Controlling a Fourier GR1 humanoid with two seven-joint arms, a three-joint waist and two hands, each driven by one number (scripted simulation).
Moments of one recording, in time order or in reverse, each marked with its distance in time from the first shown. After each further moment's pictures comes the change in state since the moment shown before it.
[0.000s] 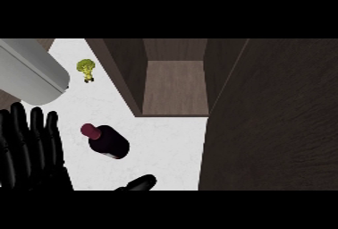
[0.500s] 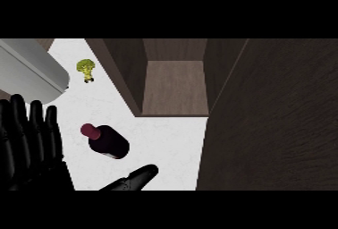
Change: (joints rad) left arm -0.093 0.001 0.015 0.002 -0.119 -0.009 0.188; right arm -0.185 -0.021 -0.038 -0.011 0.009 -0.065 0.195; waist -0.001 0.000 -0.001
